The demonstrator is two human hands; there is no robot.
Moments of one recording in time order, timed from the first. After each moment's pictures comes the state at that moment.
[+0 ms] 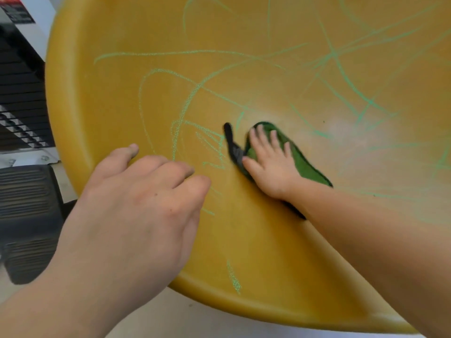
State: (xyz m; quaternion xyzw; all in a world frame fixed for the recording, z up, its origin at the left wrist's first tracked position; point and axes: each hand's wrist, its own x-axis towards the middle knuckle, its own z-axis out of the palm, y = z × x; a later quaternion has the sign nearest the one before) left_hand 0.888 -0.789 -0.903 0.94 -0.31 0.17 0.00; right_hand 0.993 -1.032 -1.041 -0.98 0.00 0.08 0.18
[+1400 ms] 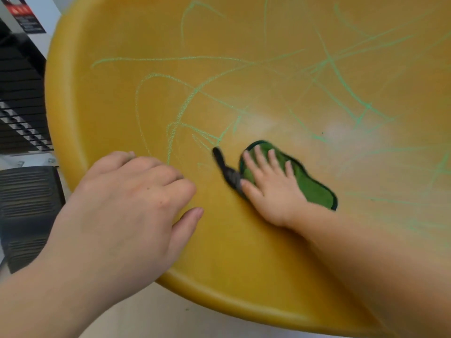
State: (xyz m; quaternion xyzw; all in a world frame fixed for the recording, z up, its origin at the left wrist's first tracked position) left_hand 0.888 -0.793 -0.904 0.94 -0.30 0.14 -0.04; right_hand 0.947 -1.033 -1.040 -0.98 -0.04 0.11 0.15
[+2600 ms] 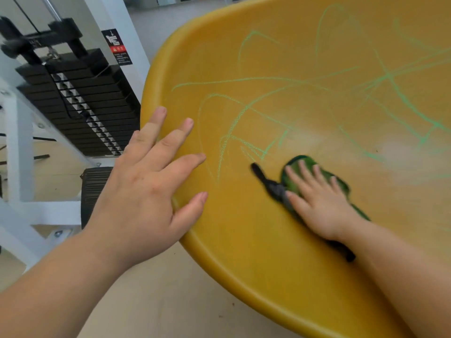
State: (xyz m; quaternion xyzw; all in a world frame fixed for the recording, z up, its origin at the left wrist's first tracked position) left_hand 0.898 -0.746 -0.905 0.93 -0.27 0.23 0.04; right_hand 0.952 -1.043 -1.034 -0.98 -0.07 0.11 0.16
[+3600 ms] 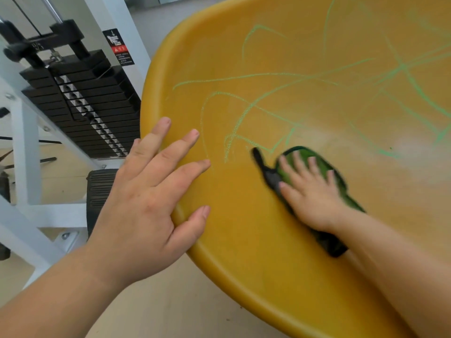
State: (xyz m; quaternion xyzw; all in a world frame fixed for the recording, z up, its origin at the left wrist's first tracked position) left_hand 0.892 -0.743 -0.910 0.93 -0.29 0.24 0.07; right_hand 0.970 -1.012 -1.026 -0.97 -0.05 0.11 0.20
